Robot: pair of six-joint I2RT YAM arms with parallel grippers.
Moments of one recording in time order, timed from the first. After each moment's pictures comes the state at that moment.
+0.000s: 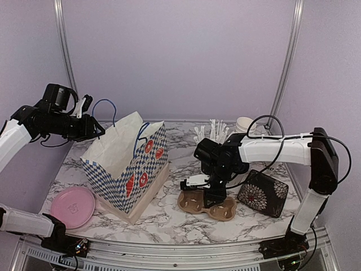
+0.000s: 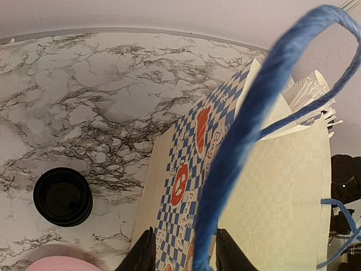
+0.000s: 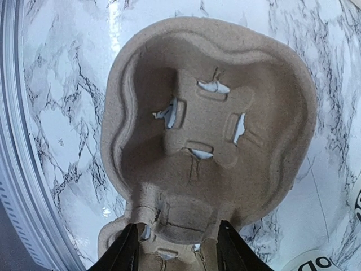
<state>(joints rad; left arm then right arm) -0.33 1.15 1.27 -0.86 0.25 -0.34 0.90 1.76 1.28 -0.97 -0.22 -0.55</state>
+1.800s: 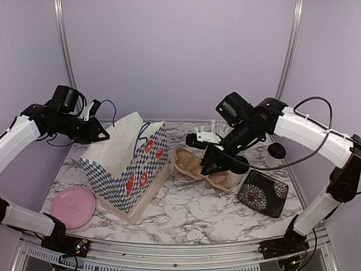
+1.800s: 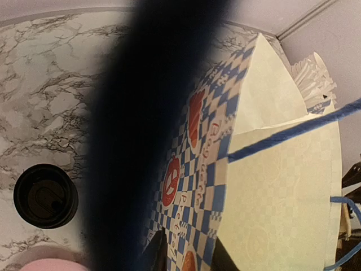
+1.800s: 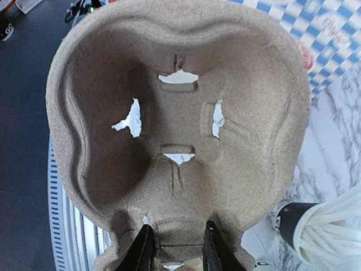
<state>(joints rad) -0.33 1.23 1.27 -0.86 0.33 -0.32 0.81 1.56 1.51 -1.08 -0.47 -0.60</state>
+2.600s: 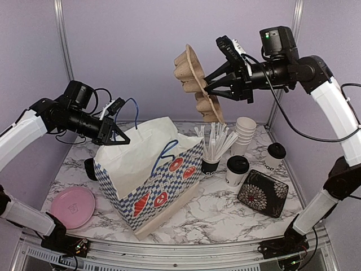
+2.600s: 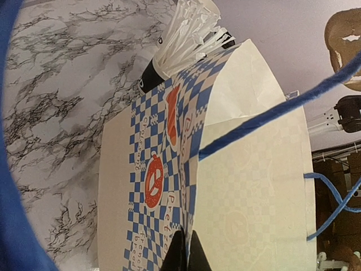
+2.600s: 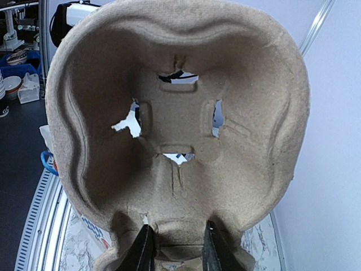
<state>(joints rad) -0.48 1.30 1.35 -0.87 0.69 -0.24 0.69 1.59 2.17 -1.02 -0.72 -0.62</state>
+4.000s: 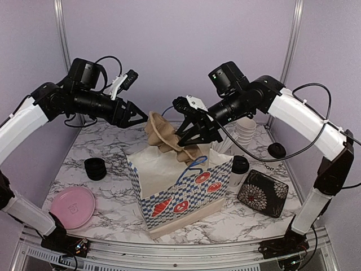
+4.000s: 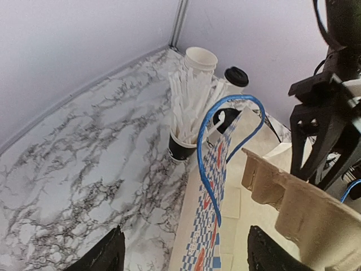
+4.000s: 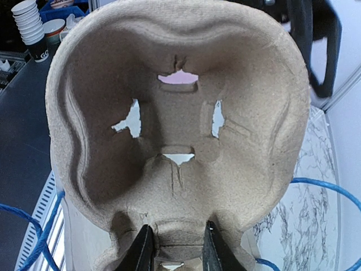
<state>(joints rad) -0.67 1.42 1.63 -0.80 0.37 -0.07 0.83 1.70 1.93 -1.02 -0.74 -0.79</state>
